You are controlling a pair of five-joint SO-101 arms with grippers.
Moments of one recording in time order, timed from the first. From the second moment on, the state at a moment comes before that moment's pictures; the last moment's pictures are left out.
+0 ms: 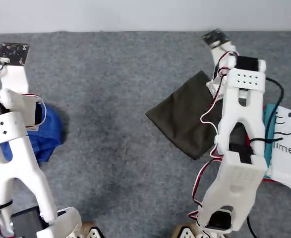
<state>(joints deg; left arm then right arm) -23.1 -14.9 -2.1 99.5 -10.4 5.5 27.0 -31.9 83.4 26.5</state>
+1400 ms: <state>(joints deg) -23.1 -14.9 -2.1 99.5 -10.6 -3.9 0.0 27.9 40.3 -34.4</state>
